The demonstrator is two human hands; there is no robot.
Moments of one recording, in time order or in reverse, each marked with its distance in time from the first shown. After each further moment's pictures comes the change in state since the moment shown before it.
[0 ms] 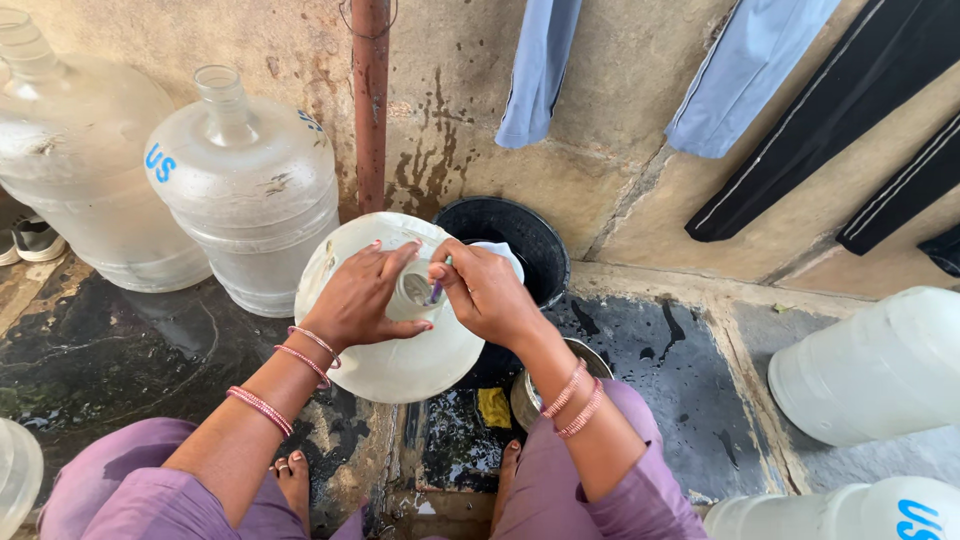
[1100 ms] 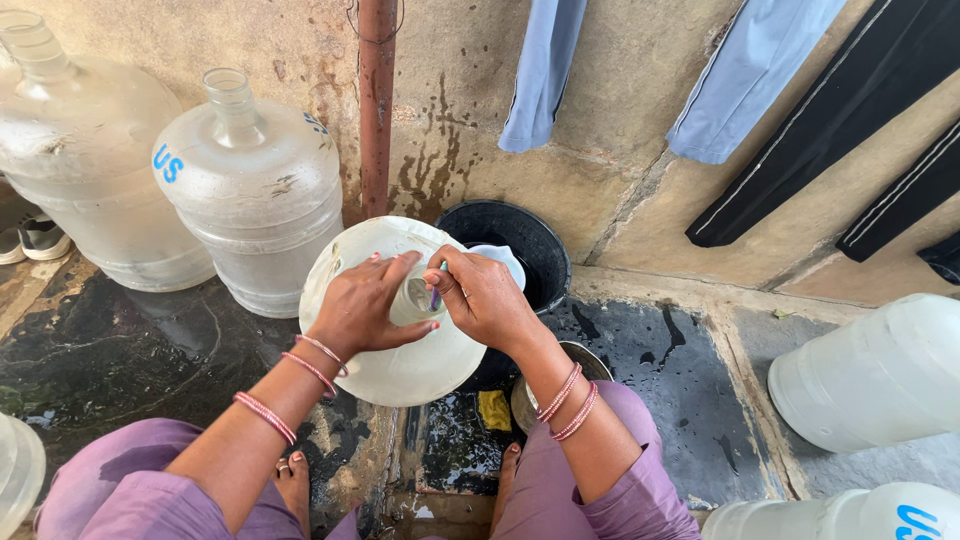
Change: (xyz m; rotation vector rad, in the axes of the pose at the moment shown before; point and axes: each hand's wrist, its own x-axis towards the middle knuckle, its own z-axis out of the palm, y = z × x) left_hand -0.003 0.022 -0.012 0.034 -0.093 -0.259; right_hand -0.005 0.005 0.009 -0.008 -0.031 0.014
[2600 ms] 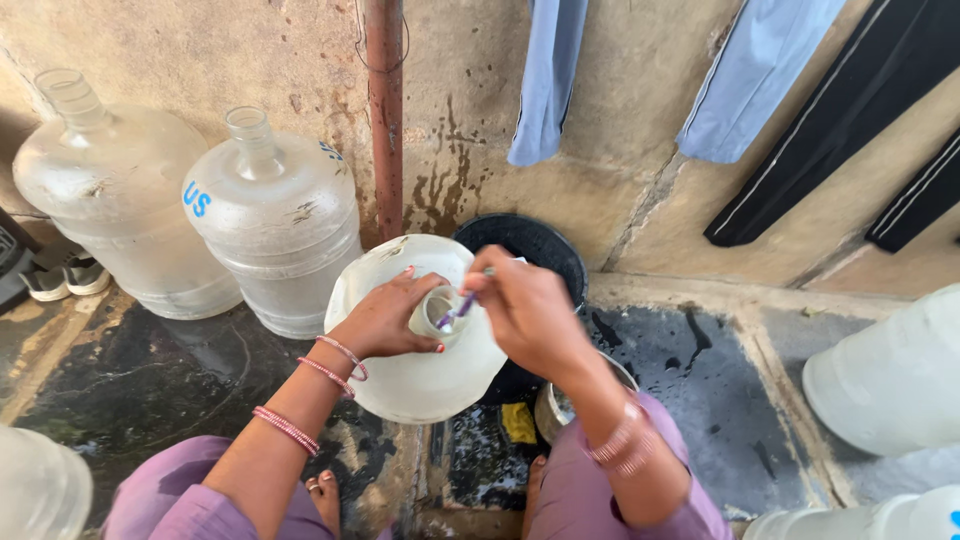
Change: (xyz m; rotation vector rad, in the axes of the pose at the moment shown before) left_hand 0.021 -0.019 0.006 -0.265 -0.350 0.014; right_hand -0.007 -0.049 -0.039 0.066 0.176 0.048
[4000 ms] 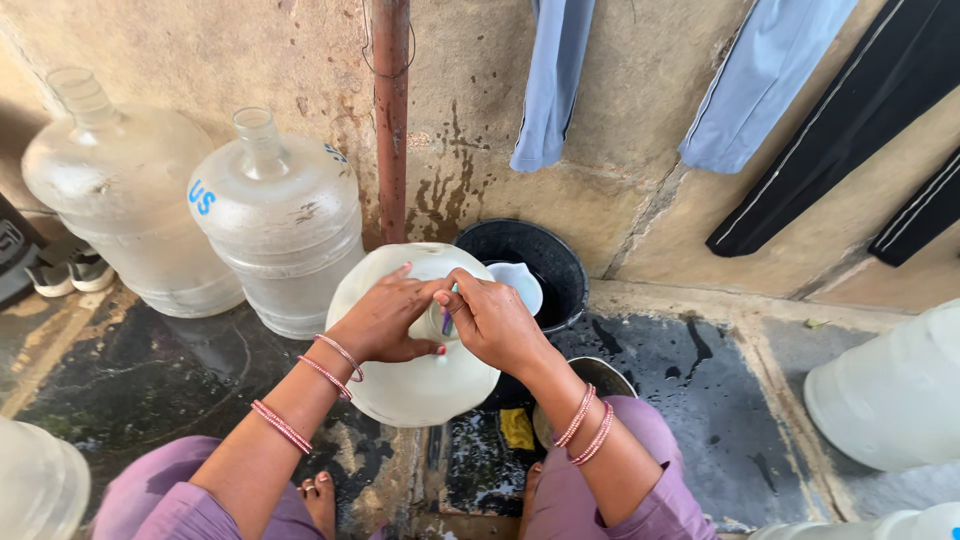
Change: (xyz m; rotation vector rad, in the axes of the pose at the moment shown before) left_hand -0.001 0.008 -0.006 0.183 0.129 0.287; right_hand -0.001 0.048 0.045 -0.095 -0.136 -0.011
